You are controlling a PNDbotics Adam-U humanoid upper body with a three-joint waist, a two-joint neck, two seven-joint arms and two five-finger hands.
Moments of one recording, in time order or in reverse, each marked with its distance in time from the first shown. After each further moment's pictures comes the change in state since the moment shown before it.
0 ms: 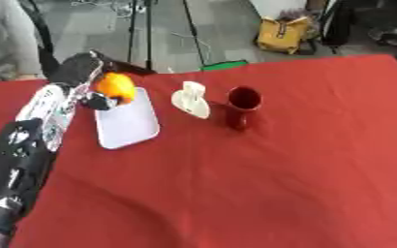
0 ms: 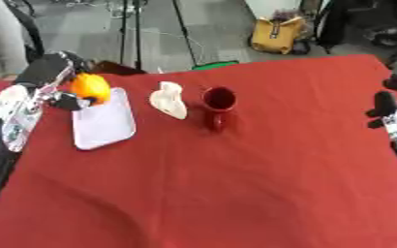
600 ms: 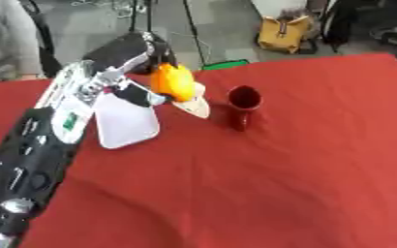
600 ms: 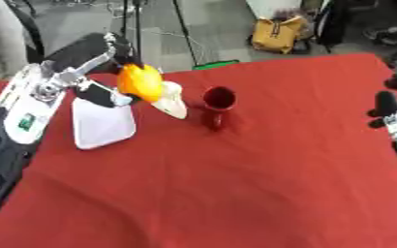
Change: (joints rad) left arm 0.006 -0.001 -0.087 -0.261 0.195 -0.201 -0.213; right arm 0.000 0.000 0.000 -0.002 0.000 0.000 0.000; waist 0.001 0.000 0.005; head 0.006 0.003
